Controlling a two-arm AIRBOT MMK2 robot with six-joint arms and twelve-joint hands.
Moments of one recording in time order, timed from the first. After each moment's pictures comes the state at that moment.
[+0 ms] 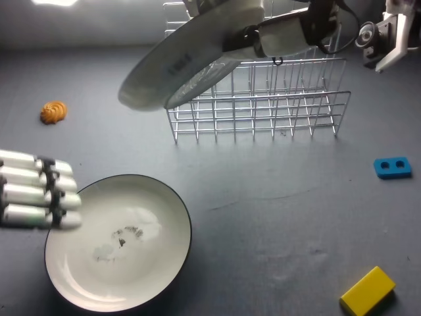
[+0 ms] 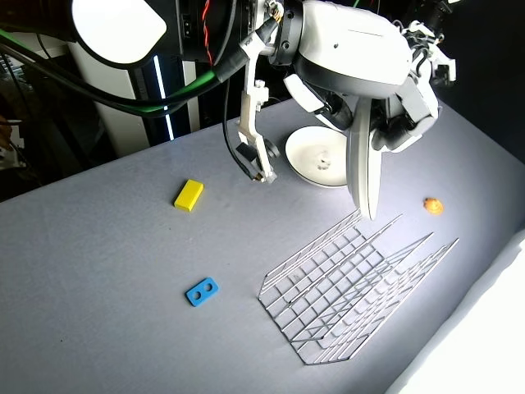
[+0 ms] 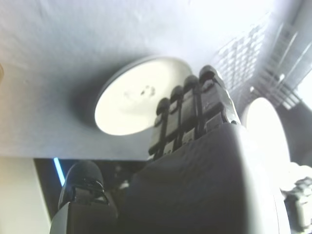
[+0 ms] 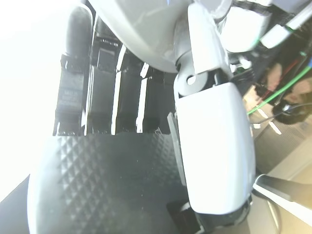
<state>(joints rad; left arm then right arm) 0.99 -0.67 1.22 1.21 -0.85 0.20 0.02 -1.05 0.92 -0.26 0.22 -0.87</state>
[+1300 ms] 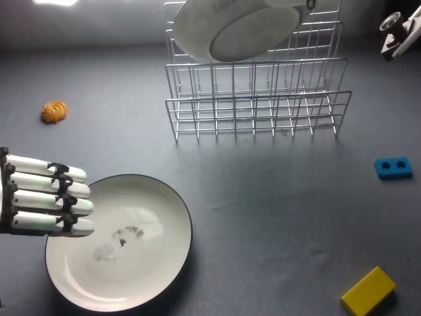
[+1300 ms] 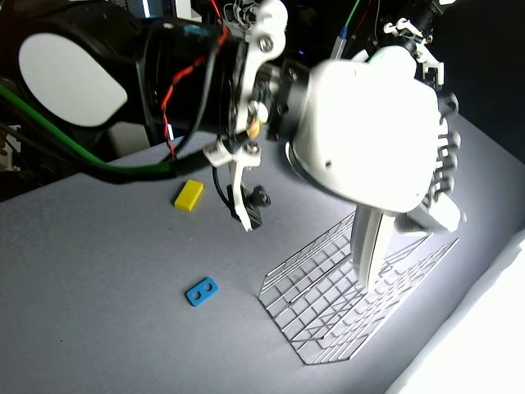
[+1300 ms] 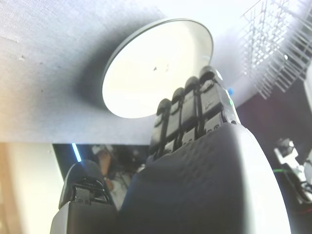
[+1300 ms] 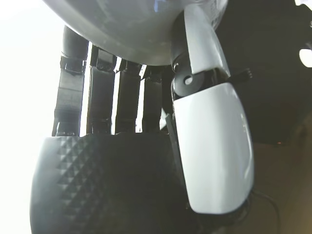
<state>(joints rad) 0.96 -0.67 1.19 1.27 -0.89 0.20 0.01 -1.08 1.17 -0.11 0.18 -0.58</state>
